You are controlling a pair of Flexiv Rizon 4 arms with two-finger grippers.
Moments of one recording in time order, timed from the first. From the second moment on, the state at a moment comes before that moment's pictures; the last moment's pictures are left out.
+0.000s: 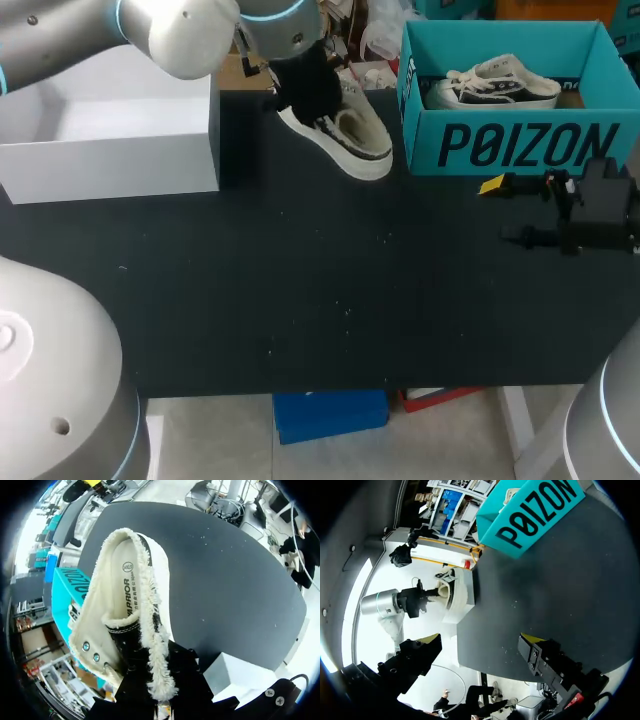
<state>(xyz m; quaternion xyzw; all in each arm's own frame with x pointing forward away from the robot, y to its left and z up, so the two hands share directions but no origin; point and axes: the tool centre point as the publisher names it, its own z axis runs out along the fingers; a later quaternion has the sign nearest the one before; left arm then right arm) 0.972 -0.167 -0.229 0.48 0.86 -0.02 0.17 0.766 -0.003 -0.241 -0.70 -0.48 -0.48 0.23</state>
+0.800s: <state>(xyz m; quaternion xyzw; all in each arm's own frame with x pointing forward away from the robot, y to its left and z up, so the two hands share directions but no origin) 0.982 0.063 -0.193 0.10 0.98 0.01 0.19 0.766 -0.003 -0.241 -0.70 -0.48 -0.48 0.23</state>
